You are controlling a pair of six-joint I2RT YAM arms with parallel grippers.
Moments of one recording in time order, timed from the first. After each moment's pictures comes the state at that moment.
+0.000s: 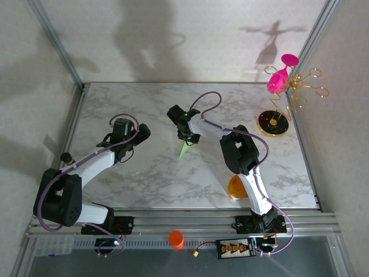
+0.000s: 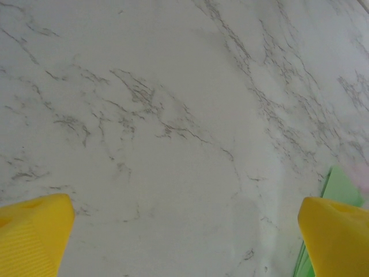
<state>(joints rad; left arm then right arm) -0.23 1.38 0.72 -0.10 -0.06 -0.79 0.75 2.26 1.82 -0.92 0.29 0.98</state>
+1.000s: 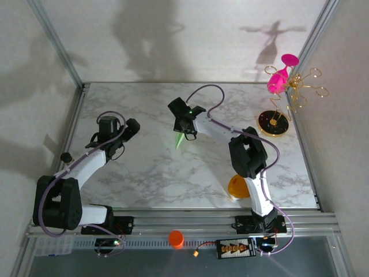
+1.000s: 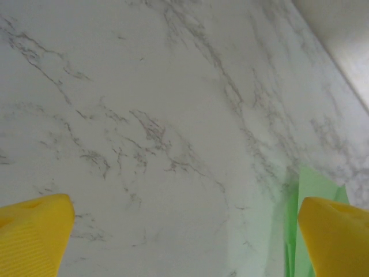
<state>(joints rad) -0.06 1.32 0.71 -0.07 0.09 -0.81 0.75 2.11 1.74 -0.68 0.22 0.82</state>
